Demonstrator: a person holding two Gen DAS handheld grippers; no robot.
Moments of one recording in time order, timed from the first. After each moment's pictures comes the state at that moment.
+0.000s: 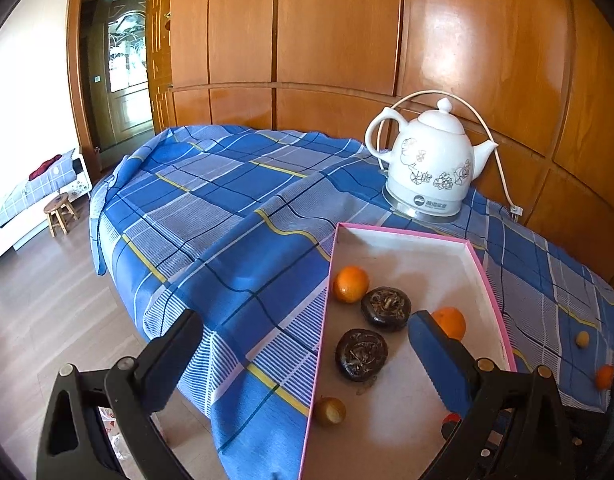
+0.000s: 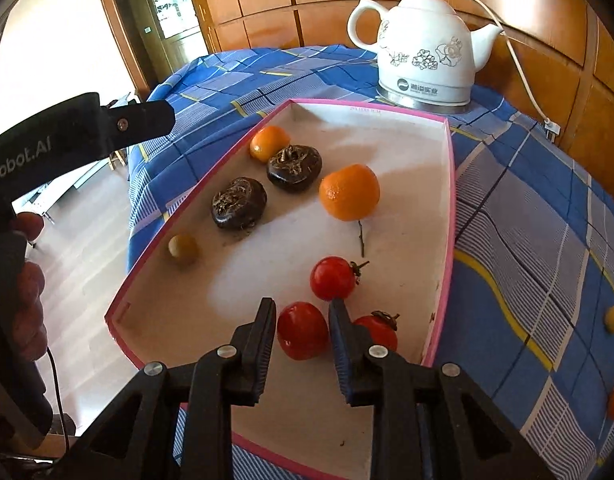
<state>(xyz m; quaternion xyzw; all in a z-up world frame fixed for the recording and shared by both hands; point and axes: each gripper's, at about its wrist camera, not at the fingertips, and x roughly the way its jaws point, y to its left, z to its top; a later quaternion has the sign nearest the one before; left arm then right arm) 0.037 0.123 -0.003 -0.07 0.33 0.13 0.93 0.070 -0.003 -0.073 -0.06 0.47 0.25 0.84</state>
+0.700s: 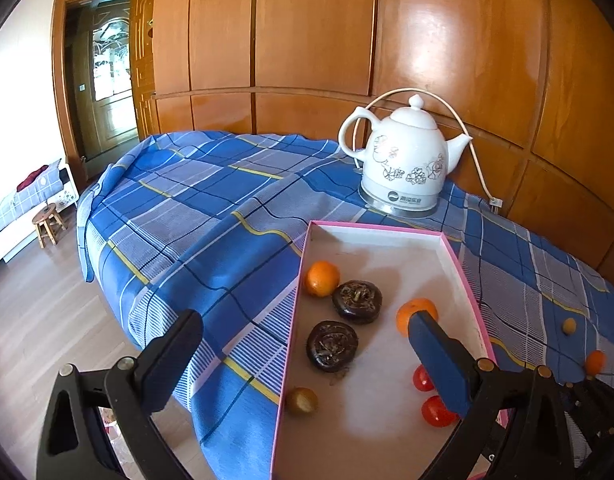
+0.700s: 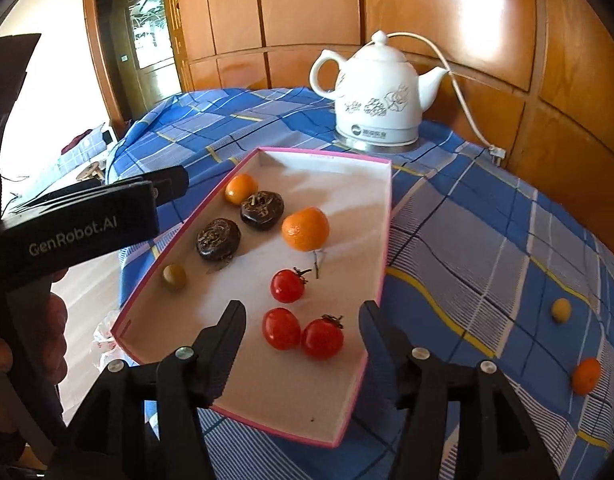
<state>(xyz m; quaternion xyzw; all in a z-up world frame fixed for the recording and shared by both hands) 0.031 0.101 0.000 -0.06 0.33 0.10 0.94 0.041 -0.024 -0.036 -0.06 0.41 0.18 0.89</state>
